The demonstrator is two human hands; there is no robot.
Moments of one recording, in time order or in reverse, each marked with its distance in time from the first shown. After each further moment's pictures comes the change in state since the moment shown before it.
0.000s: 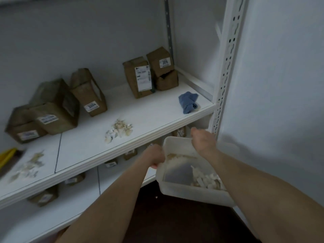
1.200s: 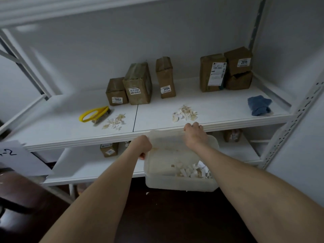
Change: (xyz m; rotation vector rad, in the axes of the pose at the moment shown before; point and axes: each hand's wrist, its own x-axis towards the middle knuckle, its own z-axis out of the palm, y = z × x) left_hand -0.129 -0.216 -0.052 -0.310 0.335 -0.447; right_hand -0.076 -0.234 0.004 0.104 -0.100 -0.293
